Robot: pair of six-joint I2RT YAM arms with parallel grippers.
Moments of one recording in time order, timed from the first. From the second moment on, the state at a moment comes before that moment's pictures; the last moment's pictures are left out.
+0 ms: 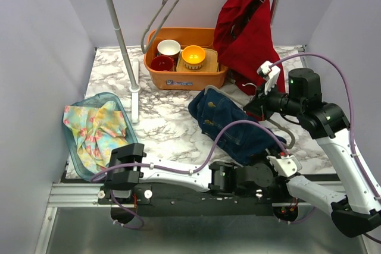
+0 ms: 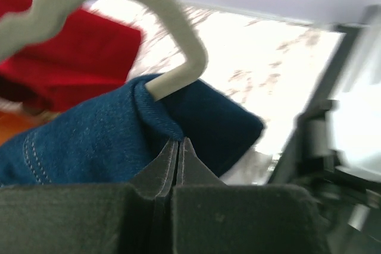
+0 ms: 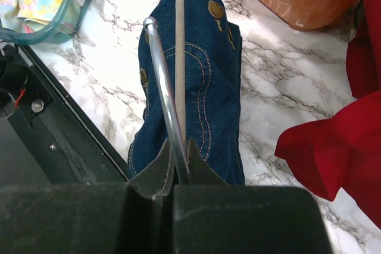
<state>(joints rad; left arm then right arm) -1.64 1.80 1.40 0.18 -0.75 0.16 0.42 0.99 1.30 -0.86 -0.43 -0.07</state>
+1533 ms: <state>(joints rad) -0.97 0.89 0.43 0.23 -0.09 -0.29 0.36 0.95 1.29 -0.94 -0.61 -0.36</state>
